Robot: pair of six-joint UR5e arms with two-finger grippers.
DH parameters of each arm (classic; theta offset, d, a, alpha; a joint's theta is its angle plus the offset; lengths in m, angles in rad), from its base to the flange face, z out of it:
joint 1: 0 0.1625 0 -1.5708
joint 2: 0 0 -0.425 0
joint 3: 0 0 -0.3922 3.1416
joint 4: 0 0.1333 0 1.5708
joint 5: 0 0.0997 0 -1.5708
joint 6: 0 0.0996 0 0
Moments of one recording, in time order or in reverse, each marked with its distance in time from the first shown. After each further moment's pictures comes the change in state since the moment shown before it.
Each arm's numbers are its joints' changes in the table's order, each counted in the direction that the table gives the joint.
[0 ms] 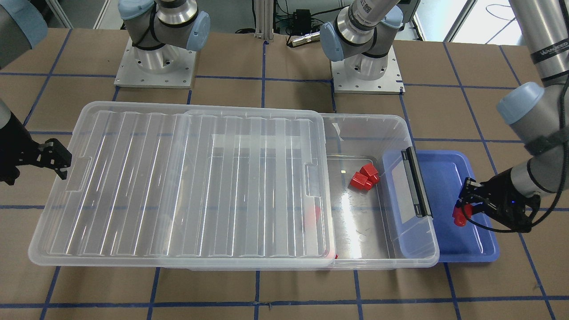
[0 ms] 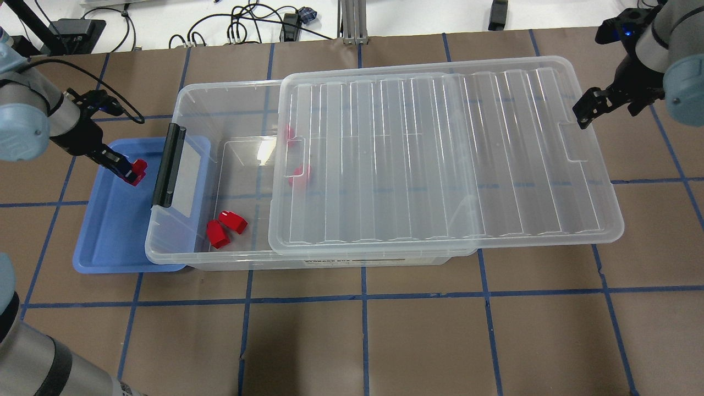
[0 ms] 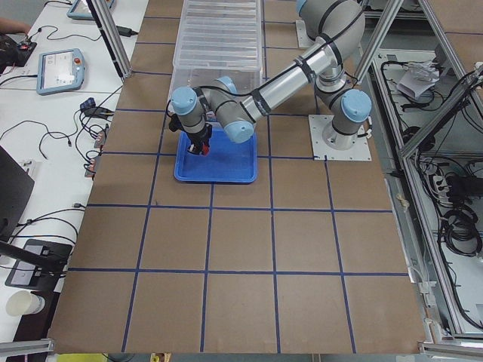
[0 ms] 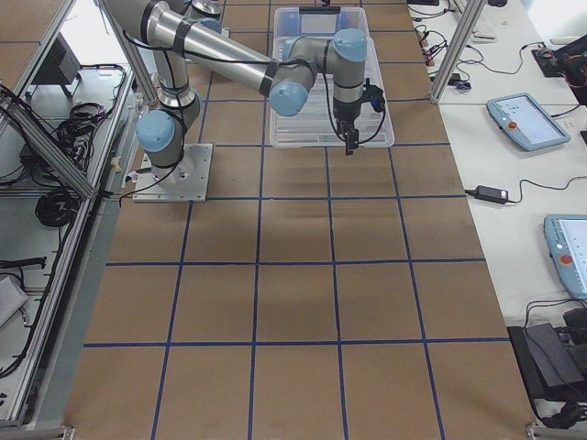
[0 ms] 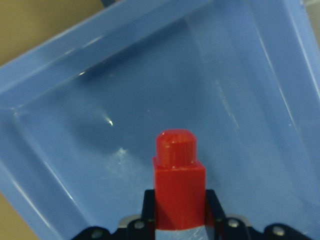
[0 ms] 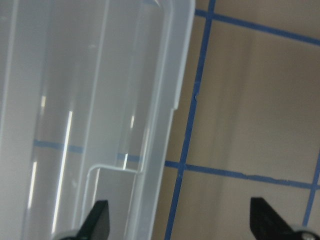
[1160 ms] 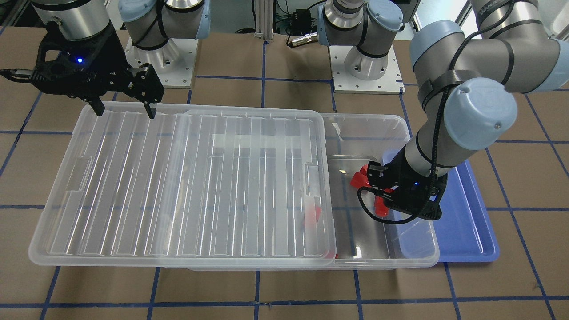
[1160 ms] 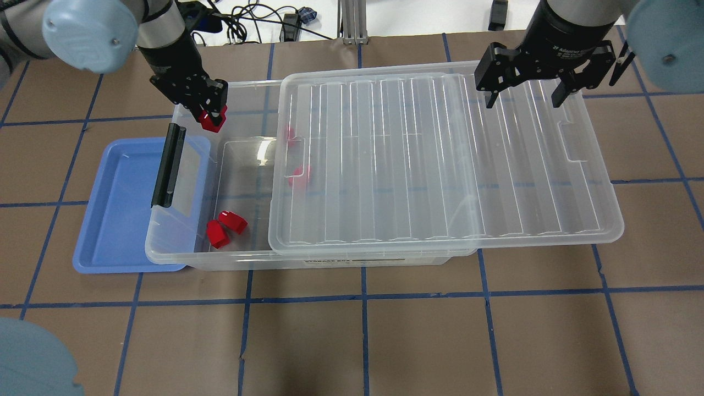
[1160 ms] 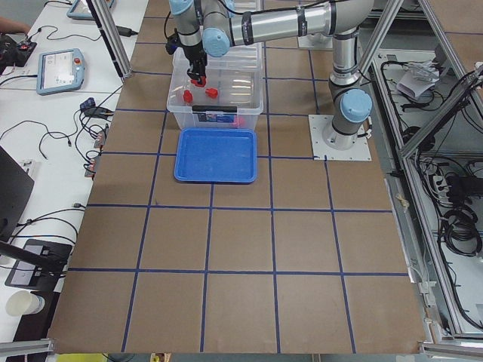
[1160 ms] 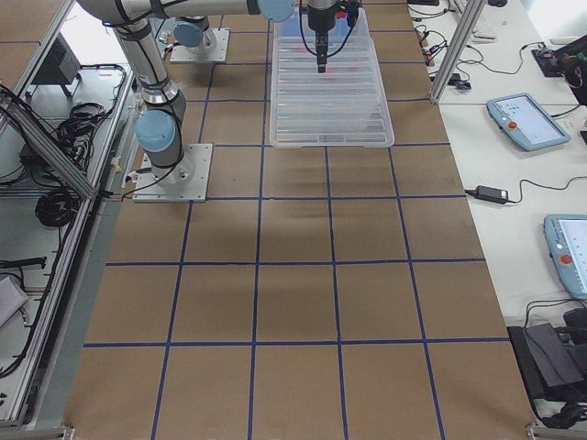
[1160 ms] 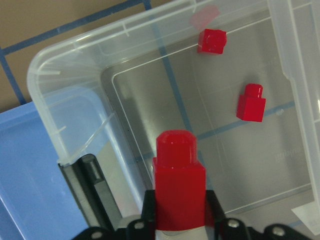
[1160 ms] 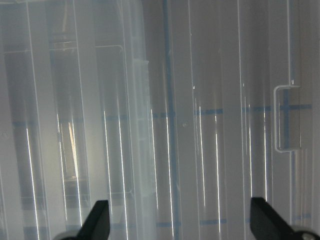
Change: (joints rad) left arm -0.412 -0.081 -0.089 -0.129 0.042 -0.626; right arm 0.308 0.149 0.127 0.304 0.048 0.570
